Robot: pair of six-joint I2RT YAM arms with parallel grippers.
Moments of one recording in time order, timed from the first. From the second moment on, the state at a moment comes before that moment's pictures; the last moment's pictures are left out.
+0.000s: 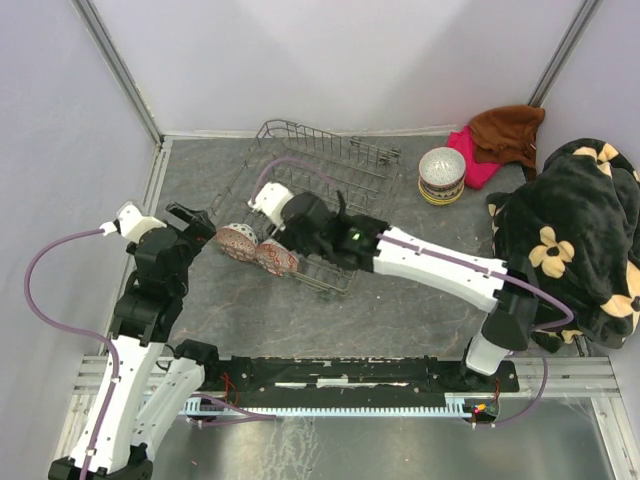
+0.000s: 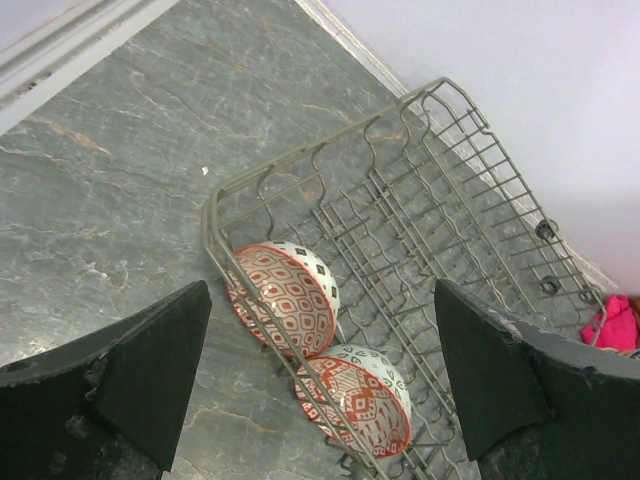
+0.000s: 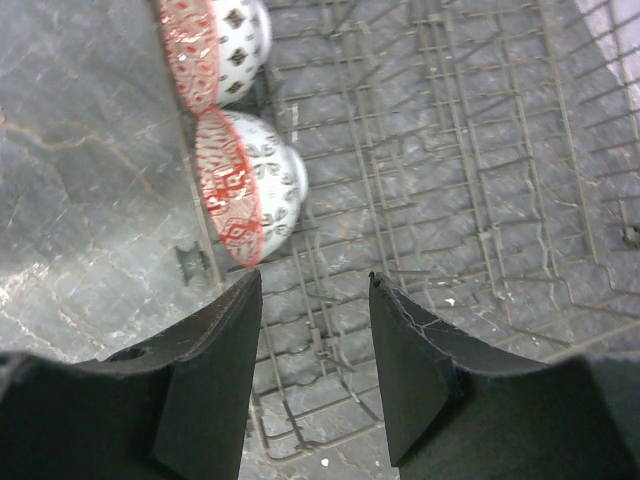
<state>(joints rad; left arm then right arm) -0.23 0.60 0.83 -0.56 -0.50 -0.72 1.07 1.67 1.59 -0.54 0.33 -0.09</state>
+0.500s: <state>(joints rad) -0.23 0.55 0.85 -0.62 -0.58 -0.72 1.24 1.96 1.65 -0.51 0.51 -0.20</state>
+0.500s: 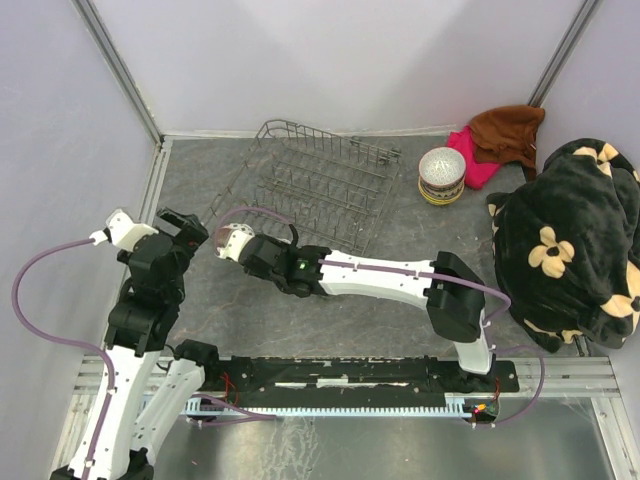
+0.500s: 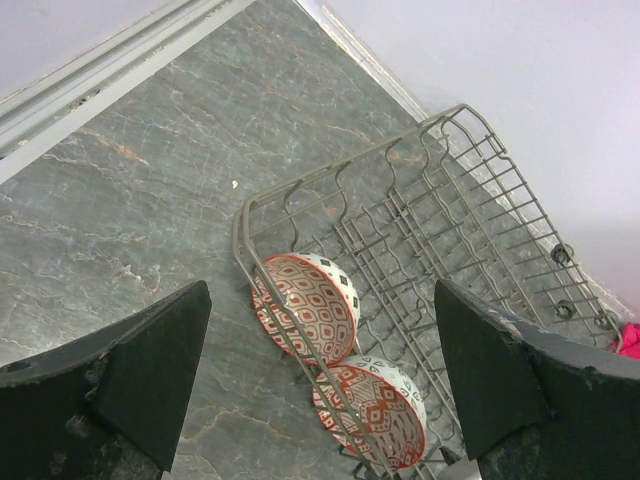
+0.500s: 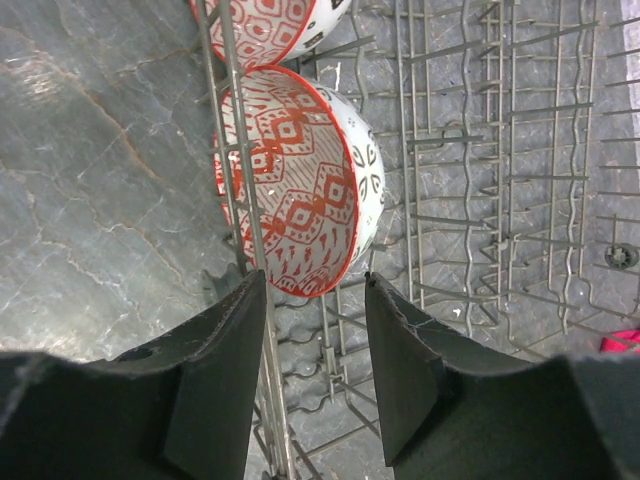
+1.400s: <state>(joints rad) -0.23 0.49 0.88 -0.65 -0.61 -0.72 1.25 2.09 1.71 -0.42 0.73 -0.29</state>
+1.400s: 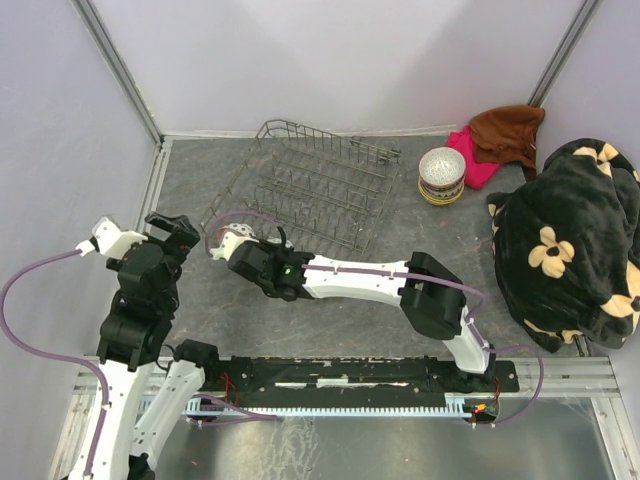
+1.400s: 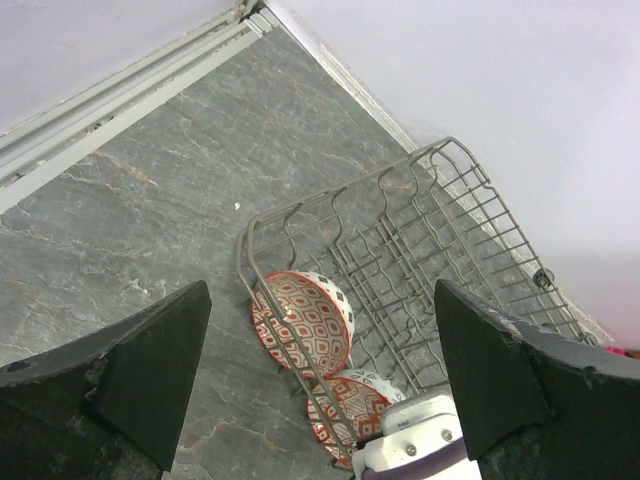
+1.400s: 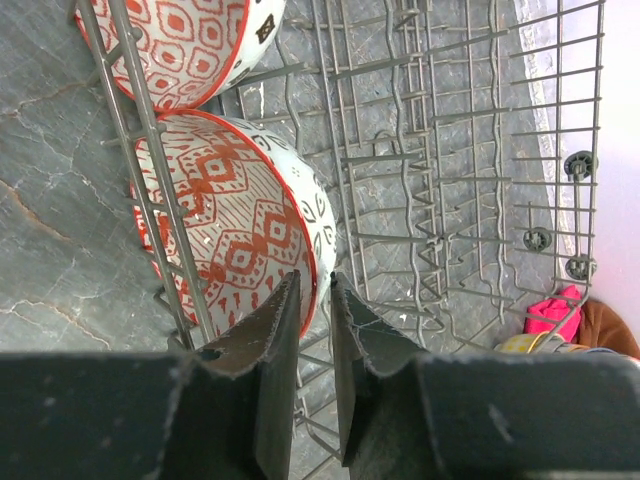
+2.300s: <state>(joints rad) -0.23 0.41 0.91 -0.67 -0.70 -0.72 1.27 2.13 1.67 -0.31 0.87 -0.37</state>
